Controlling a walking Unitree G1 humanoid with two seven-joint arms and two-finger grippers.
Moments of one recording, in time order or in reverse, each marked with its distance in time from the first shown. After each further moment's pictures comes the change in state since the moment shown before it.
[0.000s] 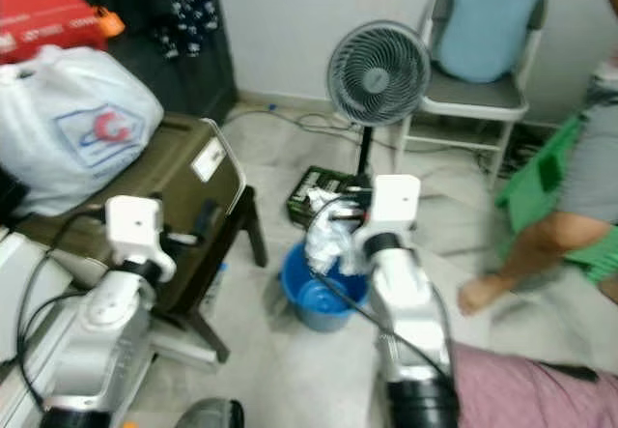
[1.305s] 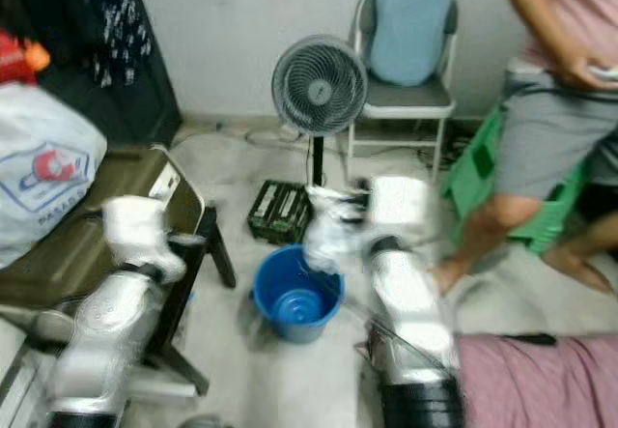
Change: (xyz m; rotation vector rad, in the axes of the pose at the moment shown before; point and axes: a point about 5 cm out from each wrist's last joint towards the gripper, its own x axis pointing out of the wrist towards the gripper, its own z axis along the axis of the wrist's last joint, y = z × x) left arm 0.003 -0.022 0.006 -0.054 -0.031 -0.103; right arm -0.003 -0.022 -0.002 -0.012 0.014 -0.074
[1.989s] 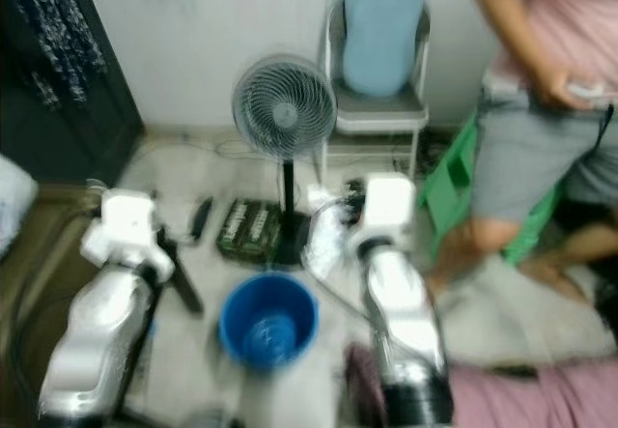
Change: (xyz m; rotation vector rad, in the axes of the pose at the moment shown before) left arm -0.005 0.021 -0.002 0.037 0.018 0.088; right arm 0.004 0.025 0.001 0.013 -0.014 0.082
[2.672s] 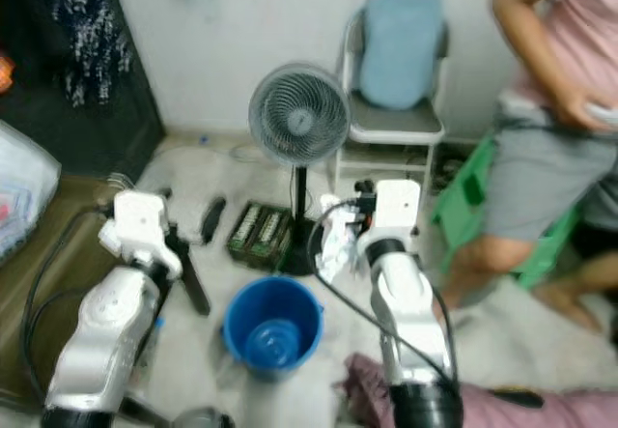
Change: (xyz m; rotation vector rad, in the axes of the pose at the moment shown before) left arm 0.002 -0.009 0.003 -0.013 -0.014 -0.045; right arm -0.004 -0.012 -0.003 -0.027 0.007 -0.040
